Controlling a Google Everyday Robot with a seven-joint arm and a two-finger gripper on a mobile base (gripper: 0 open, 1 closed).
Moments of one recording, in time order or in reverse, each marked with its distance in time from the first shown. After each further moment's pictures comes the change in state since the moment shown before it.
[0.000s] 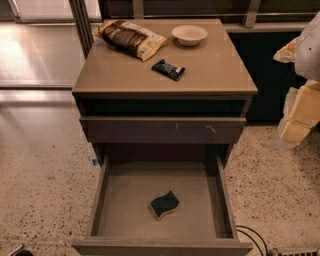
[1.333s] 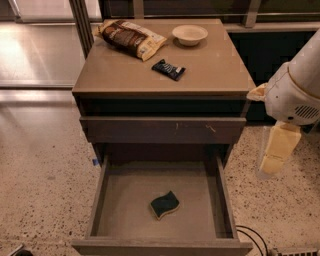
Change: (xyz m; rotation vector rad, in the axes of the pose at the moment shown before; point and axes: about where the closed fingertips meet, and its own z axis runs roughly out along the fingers) arm 0.001 0.031 0.079 -0.137 -0.044 -0.066
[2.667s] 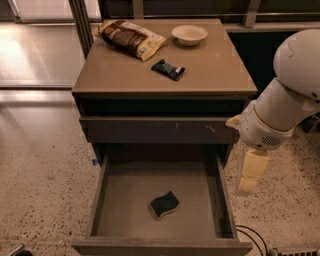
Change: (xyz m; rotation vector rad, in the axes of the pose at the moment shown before) arm 0.004 0.008 0.090 -0.095 -0.016 -0.042
